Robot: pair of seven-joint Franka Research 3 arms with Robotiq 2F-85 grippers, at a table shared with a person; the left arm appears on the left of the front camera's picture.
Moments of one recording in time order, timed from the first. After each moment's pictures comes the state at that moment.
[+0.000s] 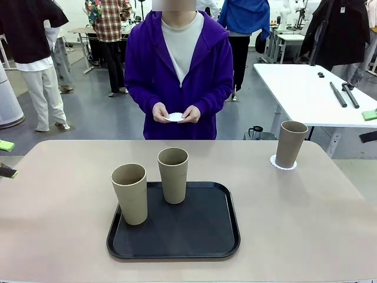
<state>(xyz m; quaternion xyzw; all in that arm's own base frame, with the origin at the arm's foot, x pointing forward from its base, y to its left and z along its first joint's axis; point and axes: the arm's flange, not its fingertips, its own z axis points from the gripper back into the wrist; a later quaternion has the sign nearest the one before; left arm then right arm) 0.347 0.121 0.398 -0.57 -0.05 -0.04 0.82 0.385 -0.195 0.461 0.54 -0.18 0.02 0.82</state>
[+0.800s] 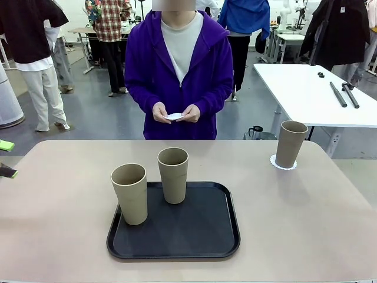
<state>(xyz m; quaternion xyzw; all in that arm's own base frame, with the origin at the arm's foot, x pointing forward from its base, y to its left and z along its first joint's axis) 0.347 0.121 0.398 -0.57 -0.05 -0.04 0.82 0.360 -0.261 0.381 0.63 -0.10 -0.10 0.77</state>
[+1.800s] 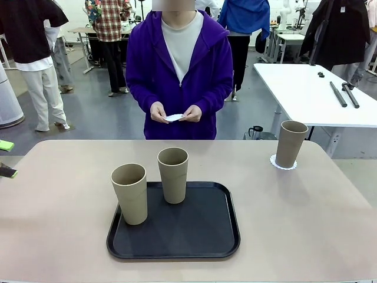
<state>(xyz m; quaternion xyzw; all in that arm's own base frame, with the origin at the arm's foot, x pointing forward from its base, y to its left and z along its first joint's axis) 0.347 0.121 0.398 -0.57 -0.05 -0.04 0.82 0.366 -0.261 0.375 0.62 -0.09 -0.08 0.77</state>
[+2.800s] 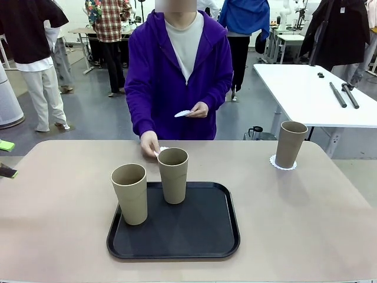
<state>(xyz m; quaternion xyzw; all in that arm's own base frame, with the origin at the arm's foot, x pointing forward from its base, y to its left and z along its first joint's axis) 0.347 0.121 0.398 -0.57 -0.05 -0.04 0.82 0.366 -0.261 0.375 0.62 -0.09 -0.08 0.77</state>
